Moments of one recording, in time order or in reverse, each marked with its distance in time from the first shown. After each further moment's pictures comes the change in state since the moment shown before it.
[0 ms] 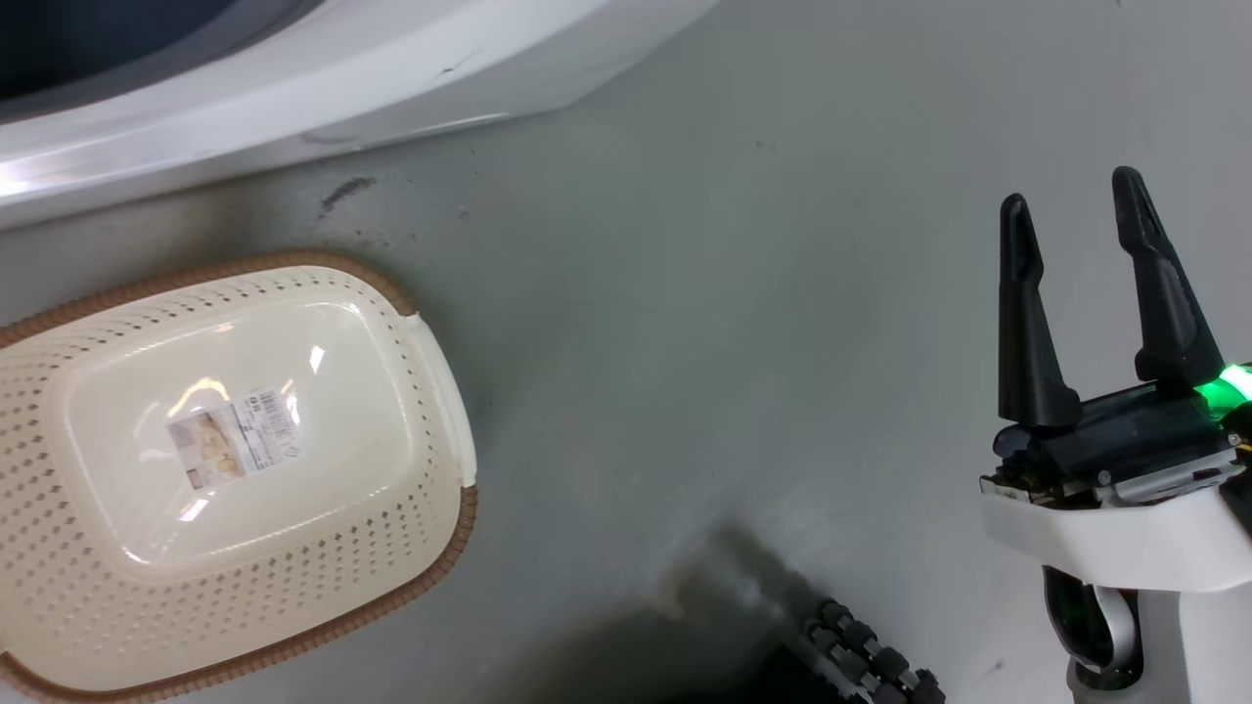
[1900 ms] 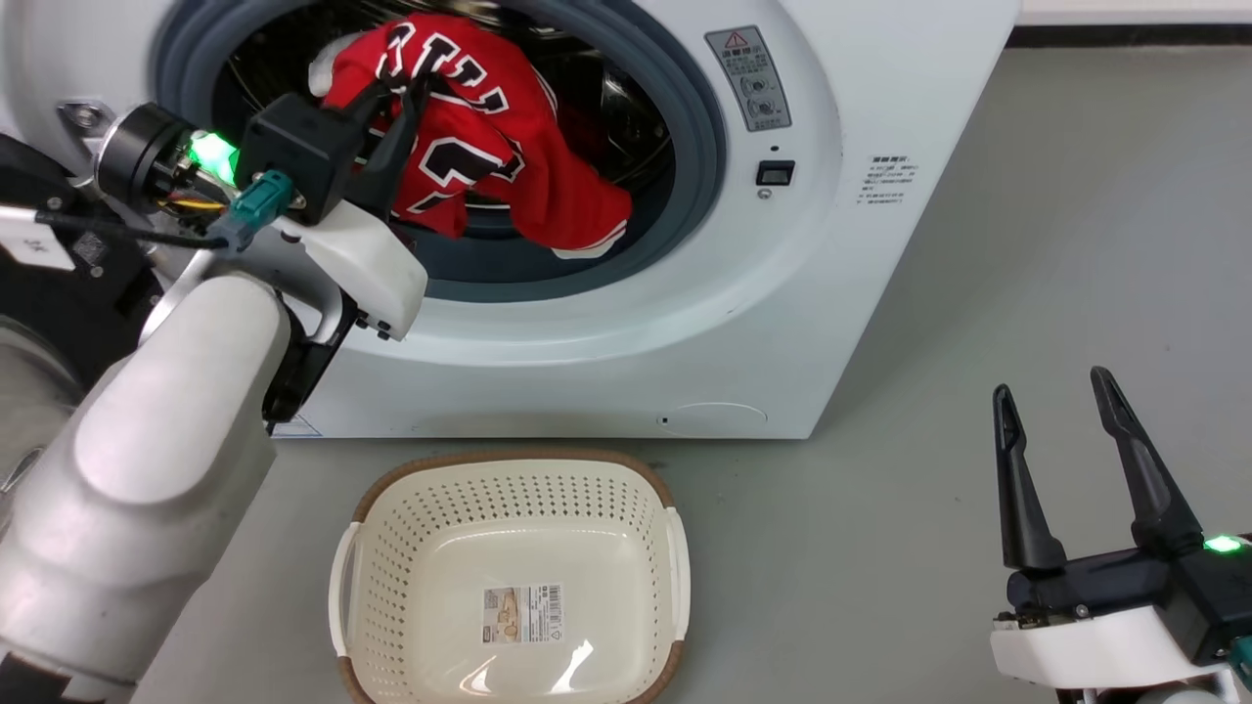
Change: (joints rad) left arm 0.767 0.051 -0.256 -0.736 -0.153 0.098 -0.583; right arm 0.251 0.000 -0.086 0.076 -0.161 0.000 0.000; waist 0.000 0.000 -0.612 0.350
